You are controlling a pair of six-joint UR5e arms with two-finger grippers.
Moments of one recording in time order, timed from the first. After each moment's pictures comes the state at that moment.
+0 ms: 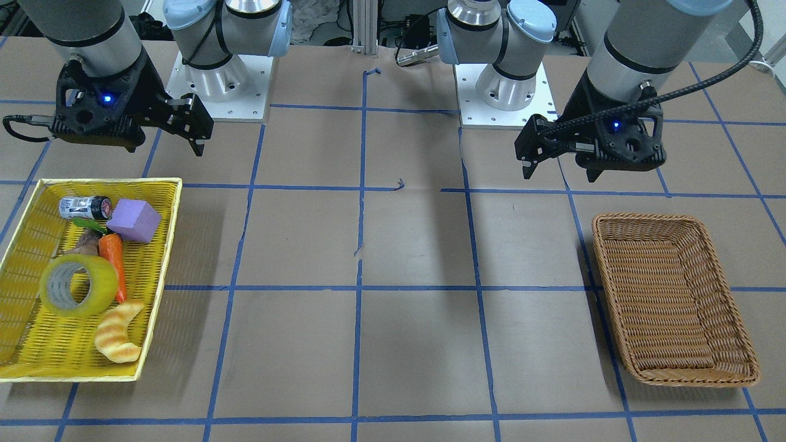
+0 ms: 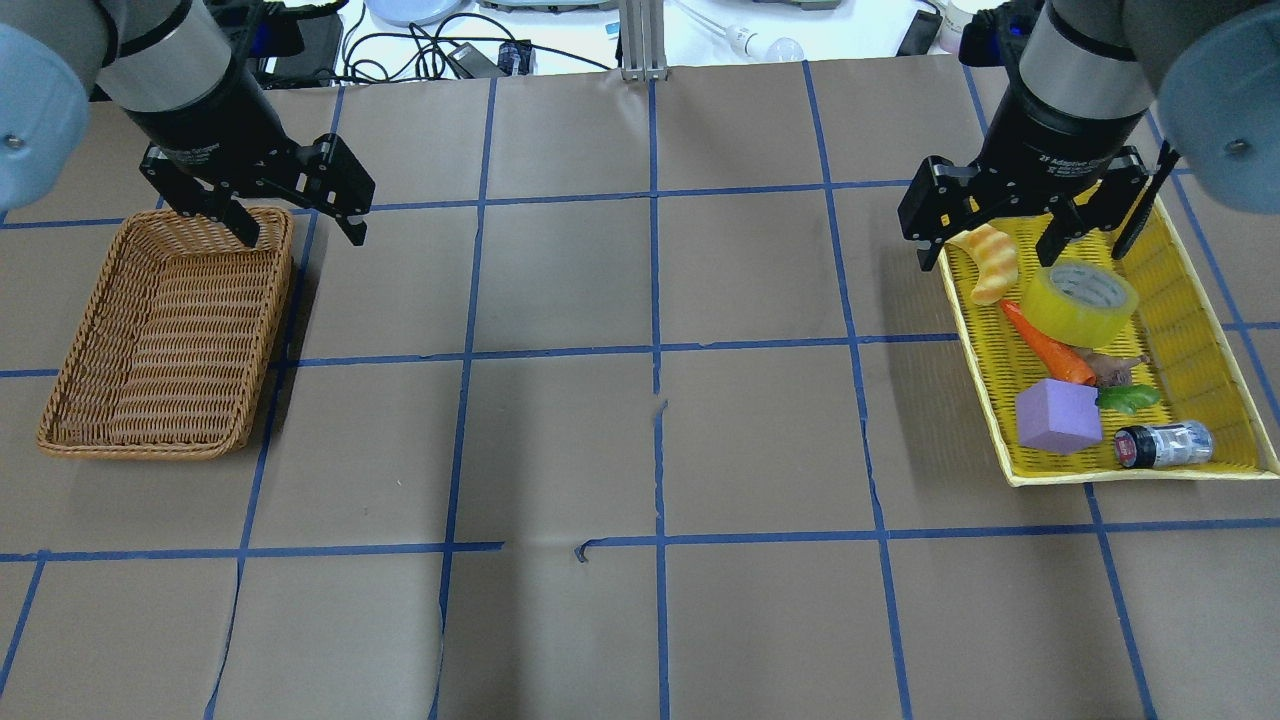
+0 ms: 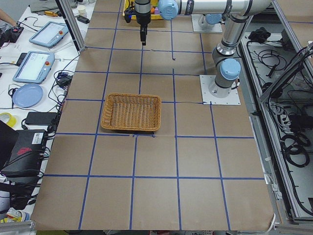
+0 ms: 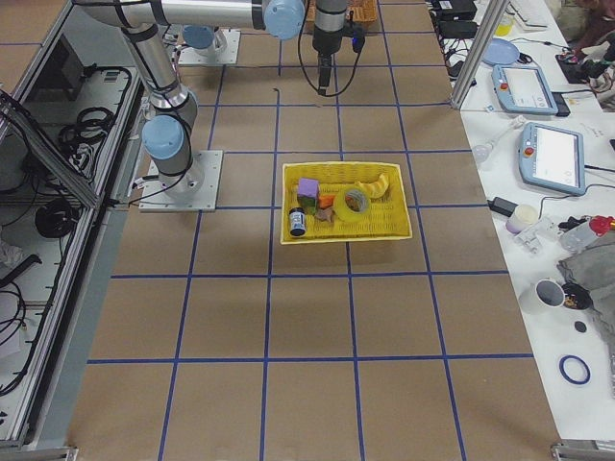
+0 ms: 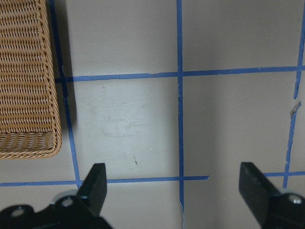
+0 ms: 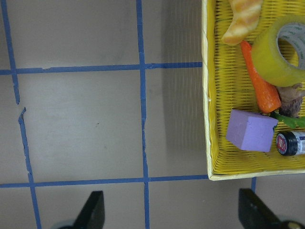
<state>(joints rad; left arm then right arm) -1.50 -1.61 -1.55 -1.57 1.58 0.10 1.53 -1.60 1.62 -1.53 -1.60 -0.02</state>
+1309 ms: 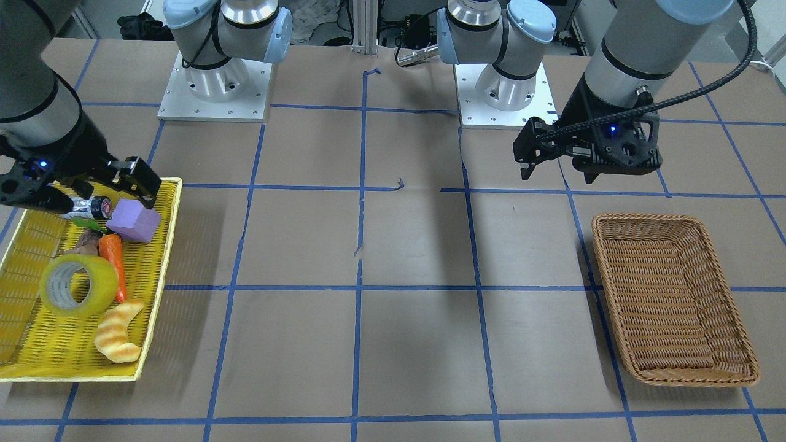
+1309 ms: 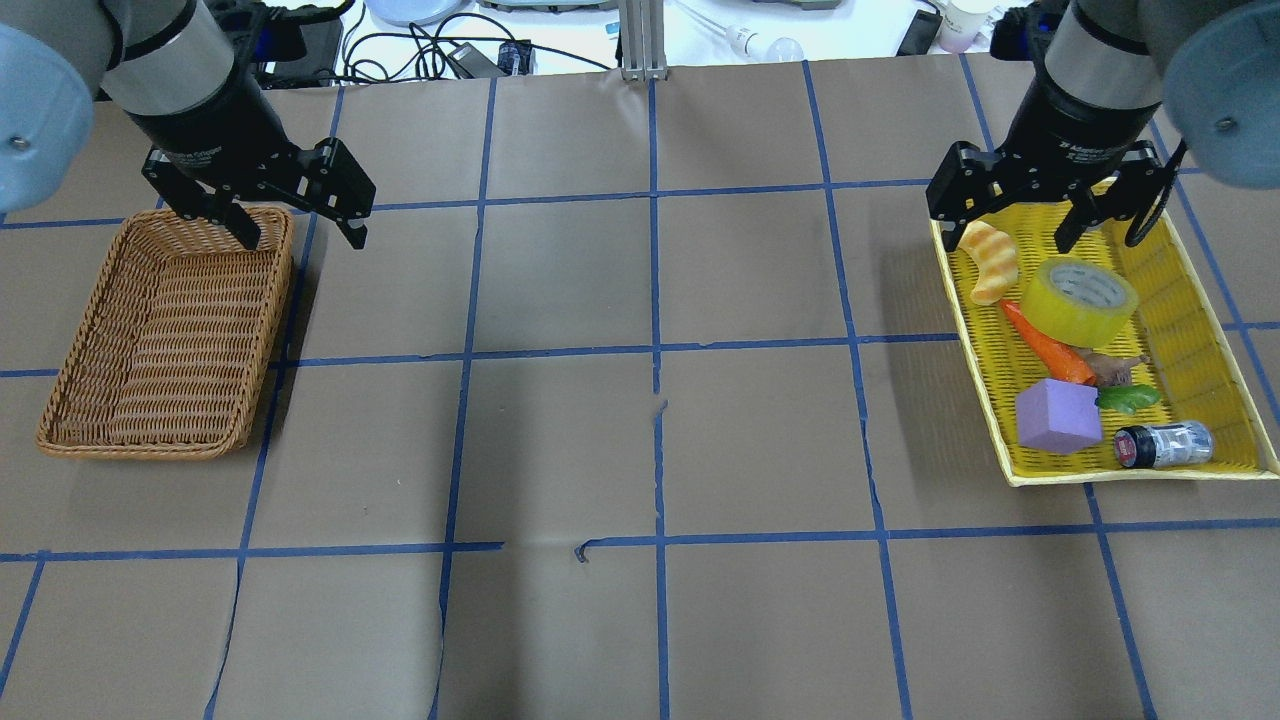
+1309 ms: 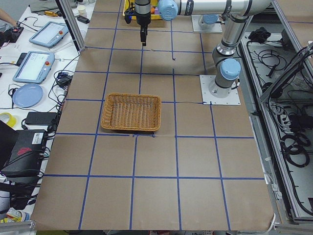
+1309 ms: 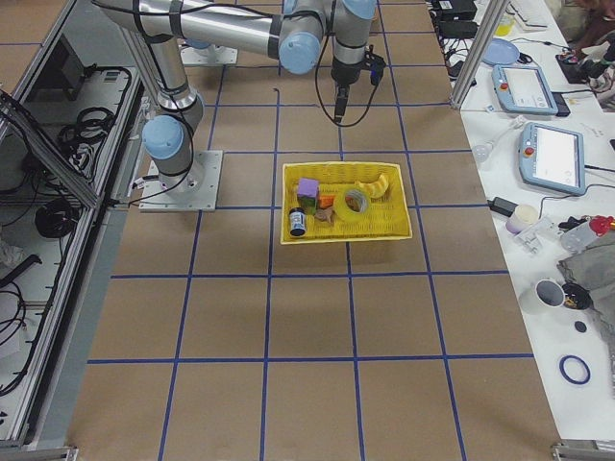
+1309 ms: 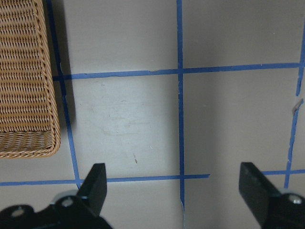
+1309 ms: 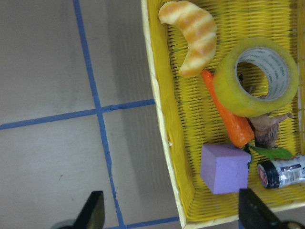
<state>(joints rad) -1.50 -1.61 -1.55 -1.58 1.58 0.10 1.37 -1.47 1.62 -1.68 -1.60 -0.04</state>
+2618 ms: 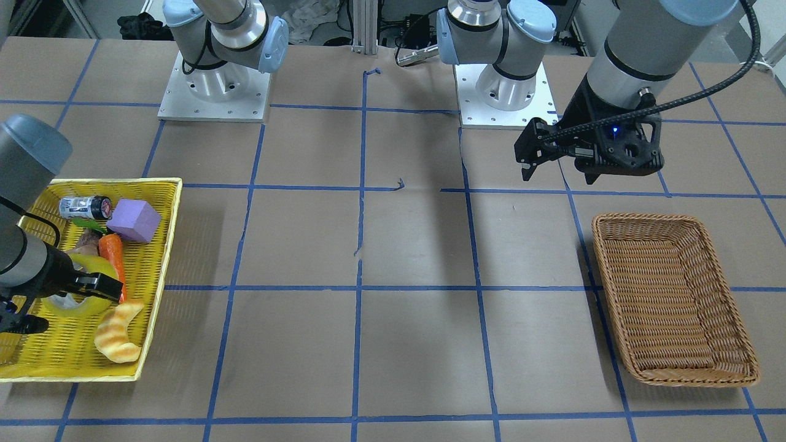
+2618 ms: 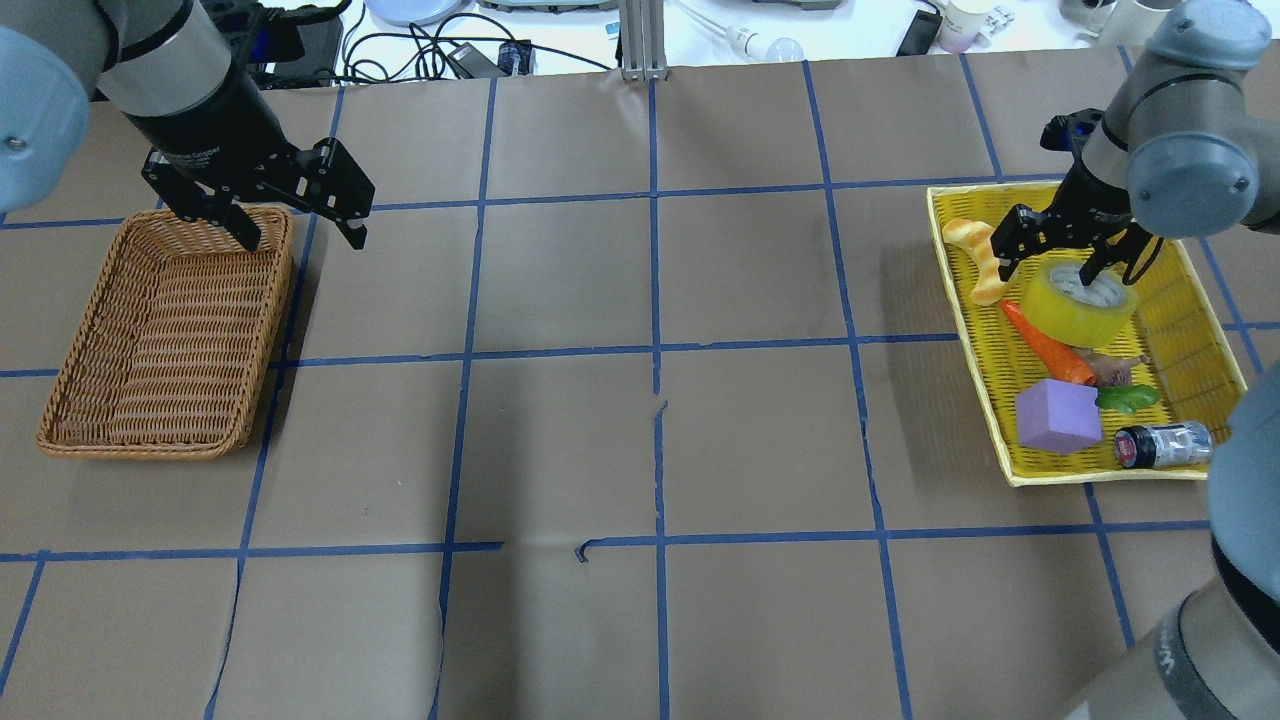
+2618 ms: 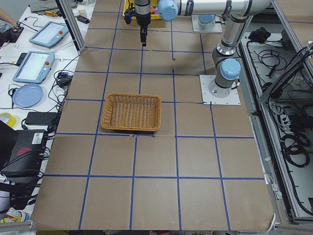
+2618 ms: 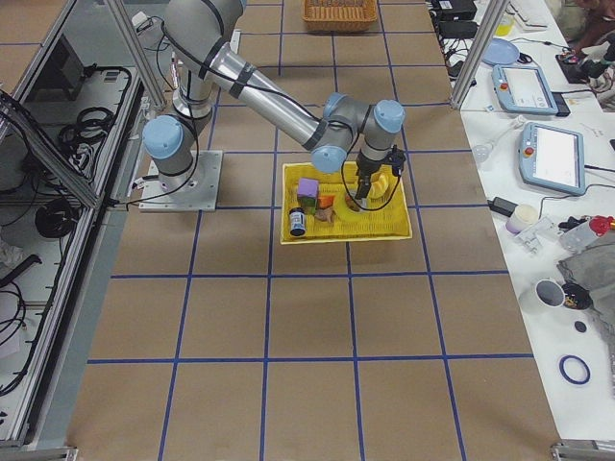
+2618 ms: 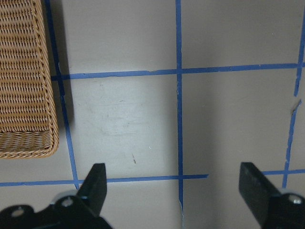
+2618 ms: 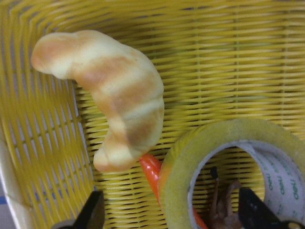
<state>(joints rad) -1.50 -1.61 -1.55 -1.58 1.57 0.11 1.22 -1.14 1.68 -1.98 -1.61 -0.23</state>
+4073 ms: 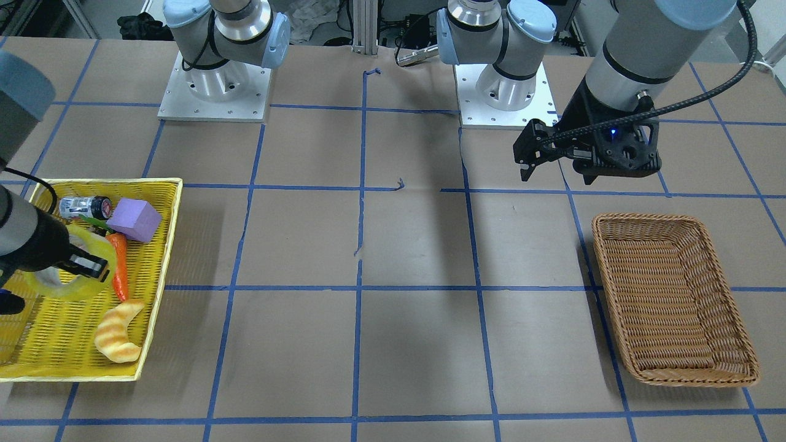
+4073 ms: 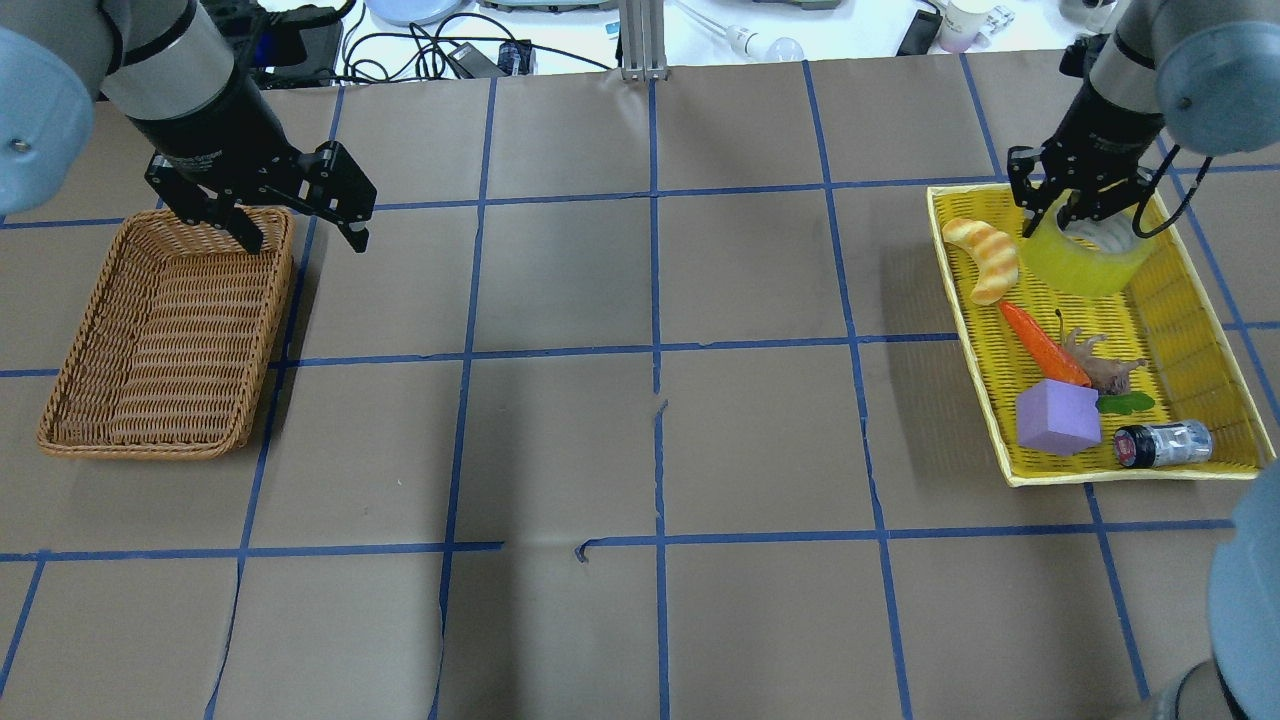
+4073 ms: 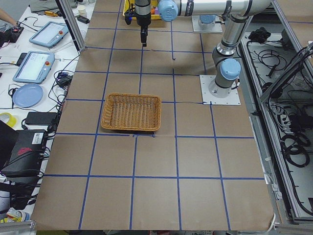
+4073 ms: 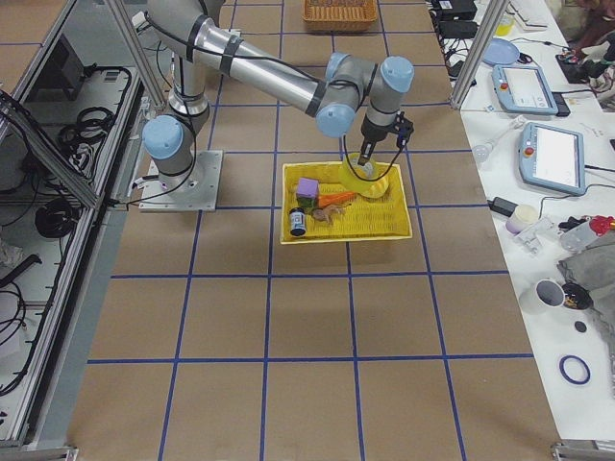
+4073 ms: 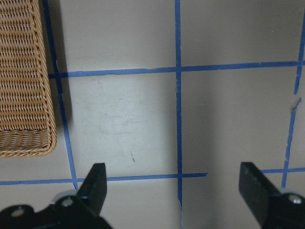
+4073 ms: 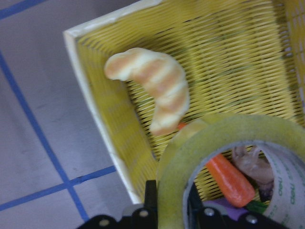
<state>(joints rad) -1.50 -1.61 -1.56 -1.58 1.57 0.10 1.35 -1.25 1.54 -1.77 -1.59 0.14</state>
